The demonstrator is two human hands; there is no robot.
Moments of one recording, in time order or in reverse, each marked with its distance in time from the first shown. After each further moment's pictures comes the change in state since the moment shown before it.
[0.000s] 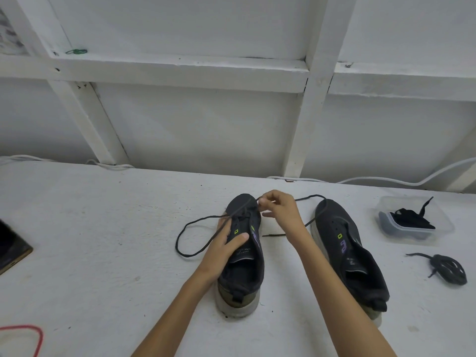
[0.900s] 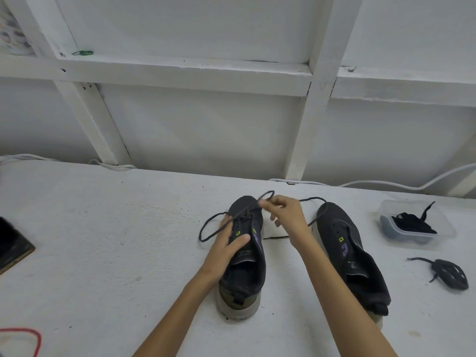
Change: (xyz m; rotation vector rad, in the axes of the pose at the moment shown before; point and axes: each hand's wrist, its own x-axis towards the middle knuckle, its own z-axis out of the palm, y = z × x) left_hand 0.001 0.000 0.002 -0.025 0.007 -0.035; right_hand -0.006 -0.004 -0.005 0.024 0.063 0.068
